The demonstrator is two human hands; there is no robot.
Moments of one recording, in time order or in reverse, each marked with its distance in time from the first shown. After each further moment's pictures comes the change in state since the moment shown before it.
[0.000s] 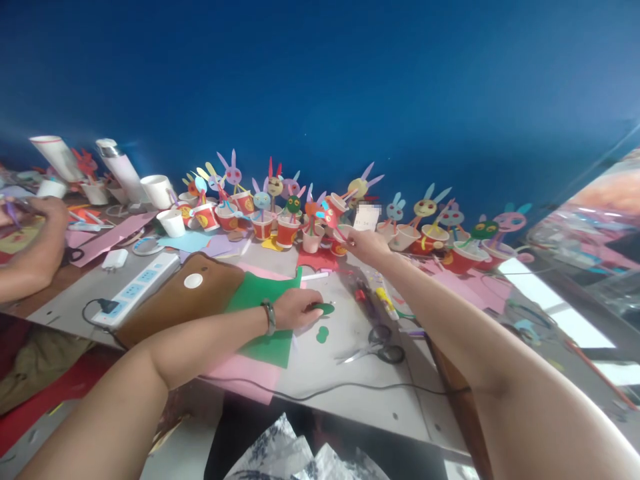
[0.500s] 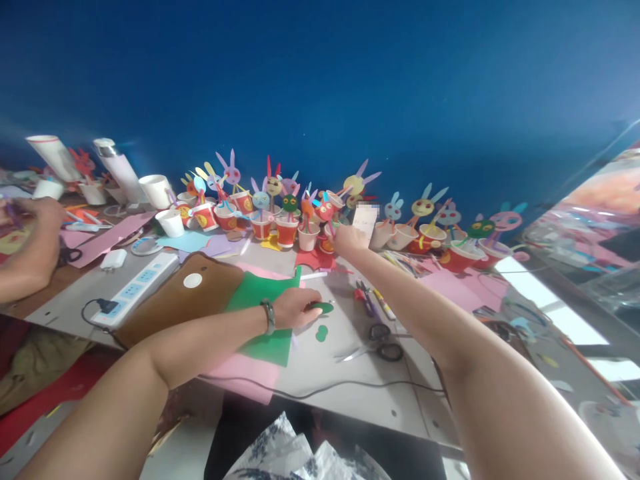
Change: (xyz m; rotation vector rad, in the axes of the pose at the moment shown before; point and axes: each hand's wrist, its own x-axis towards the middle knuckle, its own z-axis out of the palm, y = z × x) left_hand 0.001 -0.001 0.002 0.017 0.006 0.012; right_hand 0.008 -0.060 -0.015 -0.010 -0.016 0.199
